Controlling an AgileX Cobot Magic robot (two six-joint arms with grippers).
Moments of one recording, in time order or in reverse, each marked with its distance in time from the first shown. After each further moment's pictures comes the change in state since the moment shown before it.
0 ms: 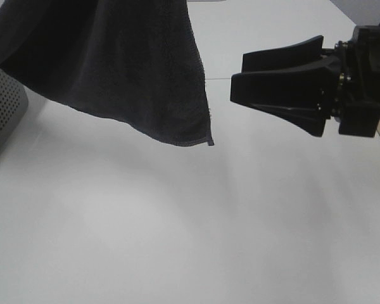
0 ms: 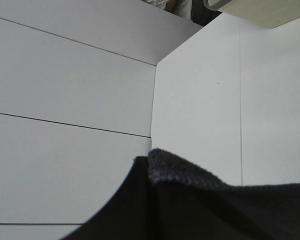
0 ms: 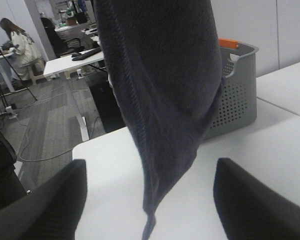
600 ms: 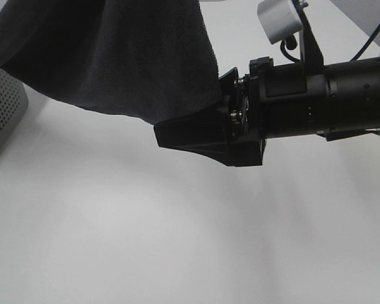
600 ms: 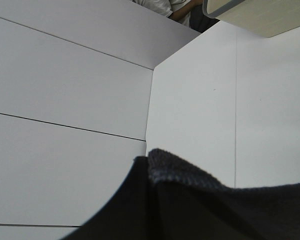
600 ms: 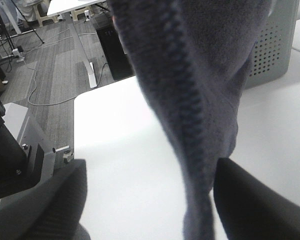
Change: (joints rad) left arm 0.000 0.000 0.000 -0.019 -0.004 -0.019; right arm 0.286 0.148 -0.111 -0.018 -0.281 0.025
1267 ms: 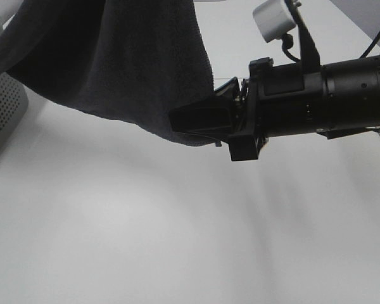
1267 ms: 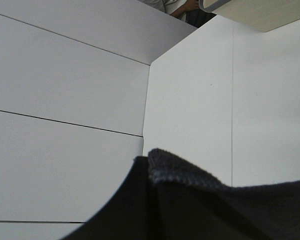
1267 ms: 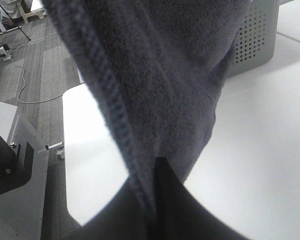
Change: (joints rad) left arm 0.000 0.000 0.000 0.003 0.018 -0.003; right arm 0.000 0.000 -0.008 -0.025 -0.051 0.057
